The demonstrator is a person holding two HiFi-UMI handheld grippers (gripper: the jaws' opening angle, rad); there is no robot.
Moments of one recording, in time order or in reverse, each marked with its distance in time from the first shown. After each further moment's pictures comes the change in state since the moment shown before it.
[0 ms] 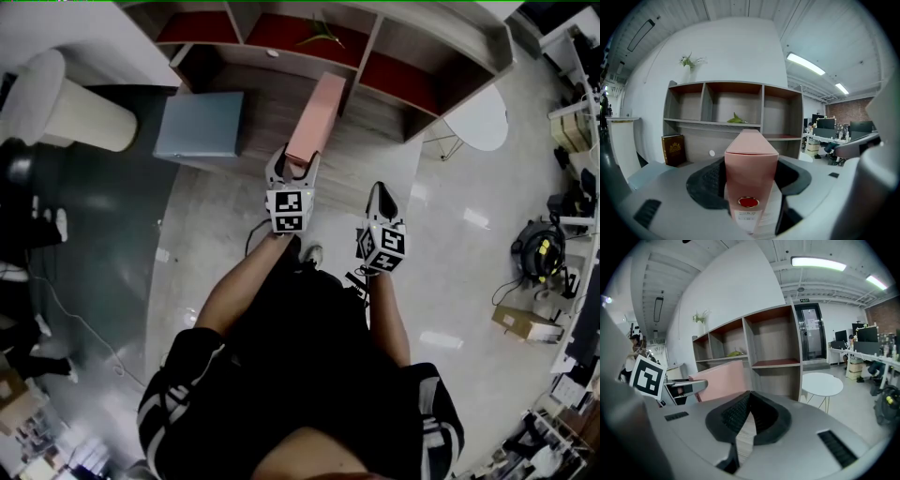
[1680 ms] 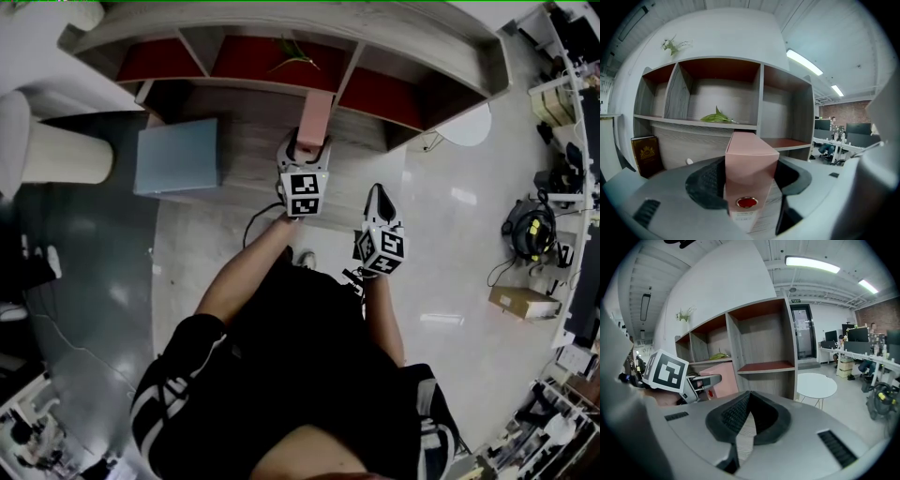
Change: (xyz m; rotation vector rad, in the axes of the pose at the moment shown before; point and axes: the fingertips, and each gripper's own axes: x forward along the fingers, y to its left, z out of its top) left arm 0.134 -0.031 0.039 0.010 0.018 -0.102; right arm 0.053 -0.039 0.031 0.051 0.004 -0.125
